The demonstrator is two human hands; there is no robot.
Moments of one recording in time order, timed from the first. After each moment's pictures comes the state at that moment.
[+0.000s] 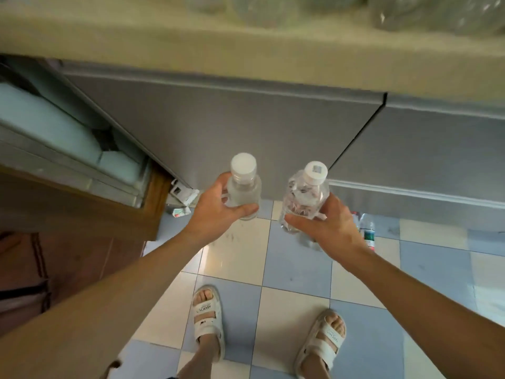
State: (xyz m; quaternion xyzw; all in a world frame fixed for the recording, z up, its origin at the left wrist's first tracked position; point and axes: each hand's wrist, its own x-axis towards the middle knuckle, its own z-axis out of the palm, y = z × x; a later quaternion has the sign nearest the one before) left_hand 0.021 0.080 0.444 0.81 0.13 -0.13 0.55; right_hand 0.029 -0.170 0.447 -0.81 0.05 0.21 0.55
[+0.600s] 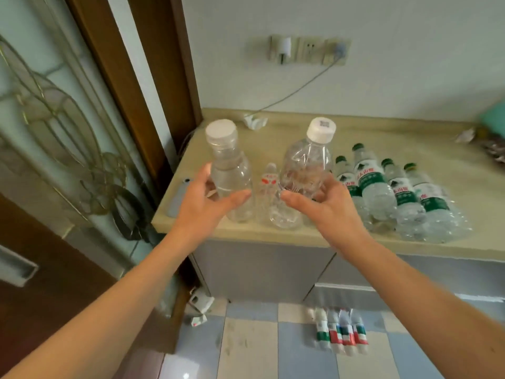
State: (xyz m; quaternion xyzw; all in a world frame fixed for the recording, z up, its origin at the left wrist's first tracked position) left_hand 0.057 0.196 0.874 0.77 -0.05 0.09 0.63; right_hand 0.063 -0.043 0.887 -0.75 -0.10 0.01 0.65
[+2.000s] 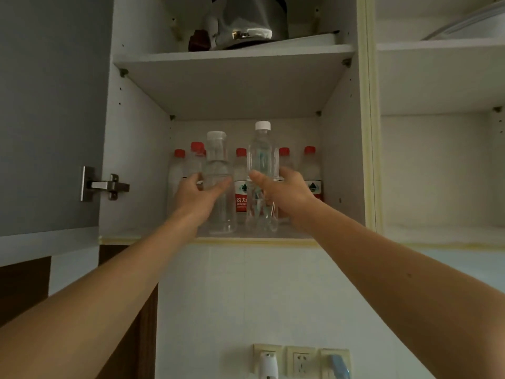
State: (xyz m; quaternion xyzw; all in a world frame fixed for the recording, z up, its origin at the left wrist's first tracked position) left_hand 0.469 0.177 1.363 0.73 -0.07 0.39 0.56; right_hand 0.484 -0.011 1.381 -0.73 -0.27 -0.21 0.59
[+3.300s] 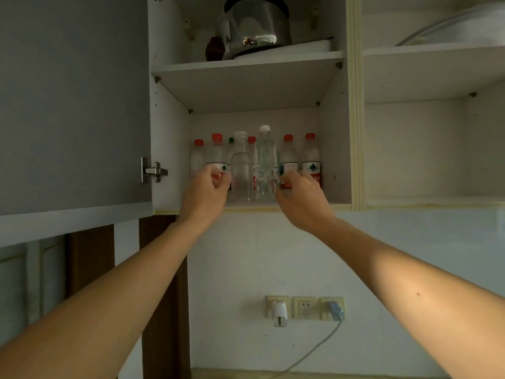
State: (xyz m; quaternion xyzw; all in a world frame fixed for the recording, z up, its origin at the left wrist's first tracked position) left_hand 0.366 0.194 1.328 0.80 -0.09 0.48 0.36; right_hand 0.377 -0.012 1.321 -0.83 -0.20 -0.41 0.30
